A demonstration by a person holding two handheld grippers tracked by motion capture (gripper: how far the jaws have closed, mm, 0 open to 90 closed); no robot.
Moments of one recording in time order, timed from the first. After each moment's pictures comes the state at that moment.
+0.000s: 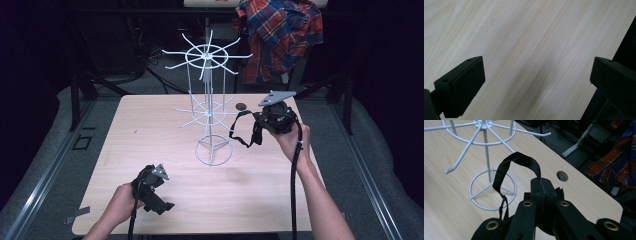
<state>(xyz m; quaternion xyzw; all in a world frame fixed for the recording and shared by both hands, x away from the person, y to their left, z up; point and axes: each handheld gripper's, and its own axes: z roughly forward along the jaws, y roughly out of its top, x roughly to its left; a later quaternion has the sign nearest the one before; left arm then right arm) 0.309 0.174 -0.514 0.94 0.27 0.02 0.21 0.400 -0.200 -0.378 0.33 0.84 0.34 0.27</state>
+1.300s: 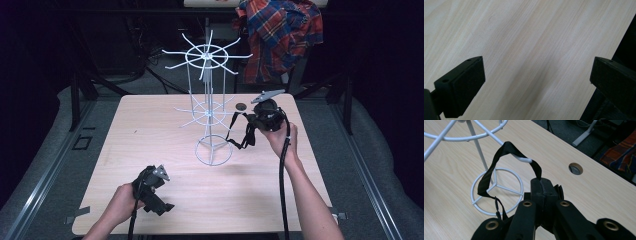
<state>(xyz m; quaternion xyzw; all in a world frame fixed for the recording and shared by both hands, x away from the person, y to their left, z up) 0.309 0.173 -0.516 0.94 0.27 0.01 0.20 0.434 -0.188 -0.409 0.37 0.84 0.34 0.22</state>
